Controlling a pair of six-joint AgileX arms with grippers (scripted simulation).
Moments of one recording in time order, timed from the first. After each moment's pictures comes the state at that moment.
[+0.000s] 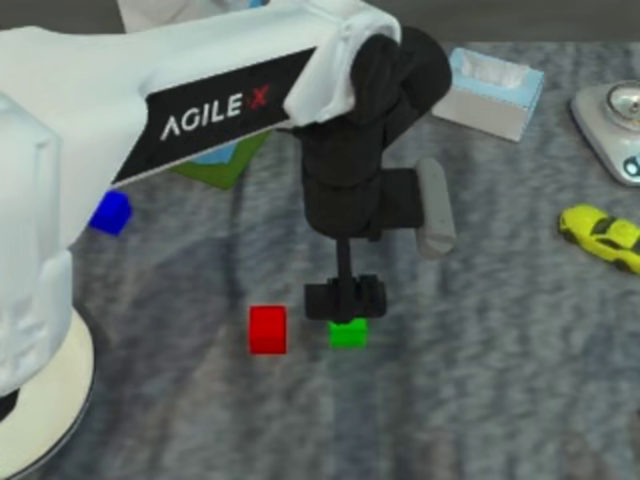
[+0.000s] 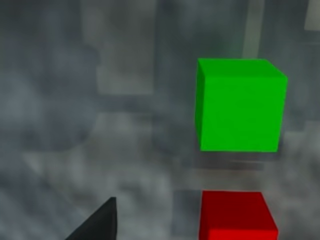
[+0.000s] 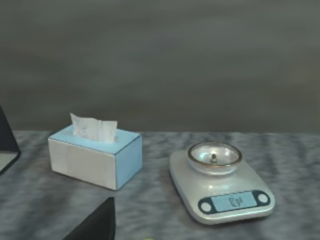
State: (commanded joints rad) left arm -0.74 2.17 1.83 -1.22 0.01 0.82; right arm 0.01 0.00 0.00 0.00 0.00 0.00
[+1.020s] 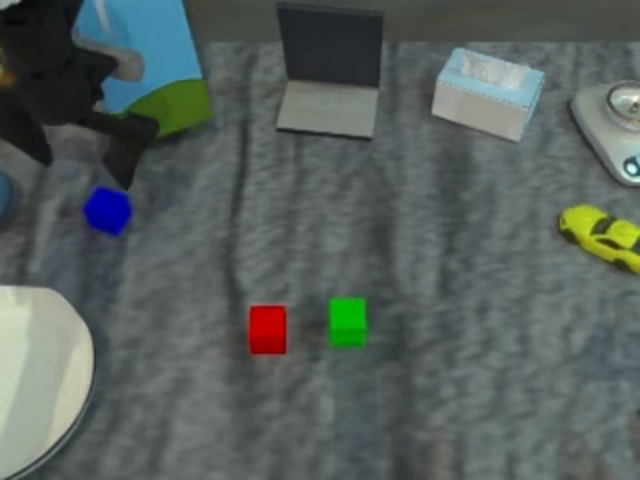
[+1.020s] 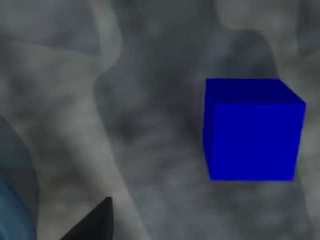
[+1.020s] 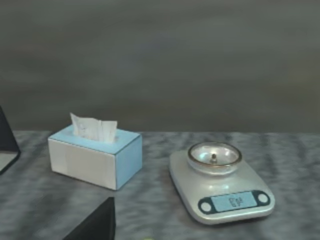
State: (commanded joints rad) left arm -0.10 2.34 2.04 -1.27 0.00 0.29; right arm 0.01 0.00 0.00 0.00 0.00 0.00
